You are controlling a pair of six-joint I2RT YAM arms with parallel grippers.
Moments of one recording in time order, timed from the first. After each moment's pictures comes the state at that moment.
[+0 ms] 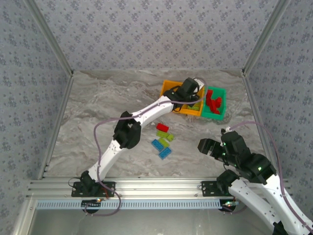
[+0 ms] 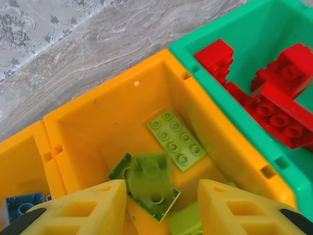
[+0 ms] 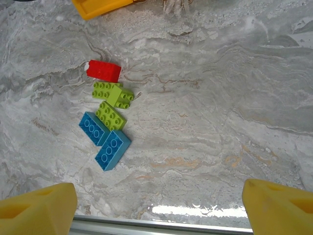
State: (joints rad) left arm -0.89 2.53 2.39 -0.52 -0.18 0.00; right arm 0.60 0.46 0.77 -1.12 0.04 0.86
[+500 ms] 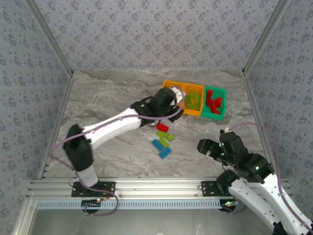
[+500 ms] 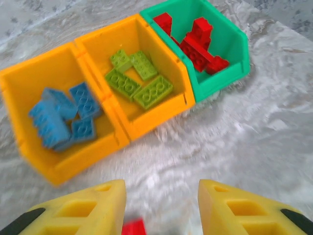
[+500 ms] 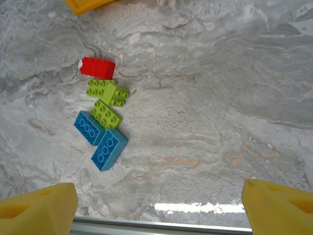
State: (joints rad) left arm -0.96 1.65 1.45 -0.46 -0.11 -0.15; right arm 0.60 0.46 0.72 -1.09 0.03 0.89
